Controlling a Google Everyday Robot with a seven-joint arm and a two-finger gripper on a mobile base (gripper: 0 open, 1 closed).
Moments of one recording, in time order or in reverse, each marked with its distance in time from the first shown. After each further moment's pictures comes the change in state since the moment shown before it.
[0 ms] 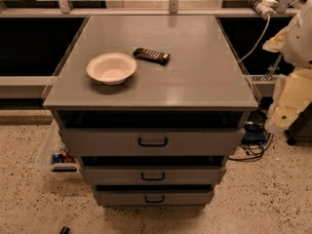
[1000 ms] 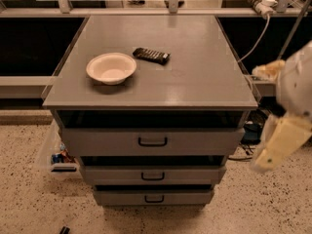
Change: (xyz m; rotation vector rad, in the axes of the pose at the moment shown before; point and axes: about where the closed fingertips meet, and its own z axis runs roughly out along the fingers) arm -0.016 0.055 0.019 0.031 -0.140 -0.018
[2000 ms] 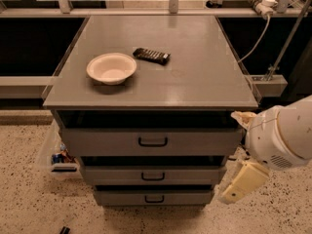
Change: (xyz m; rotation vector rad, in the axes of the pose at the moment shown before) arm 0.013 0.049 0.092 -0.046 -0.116 0.131
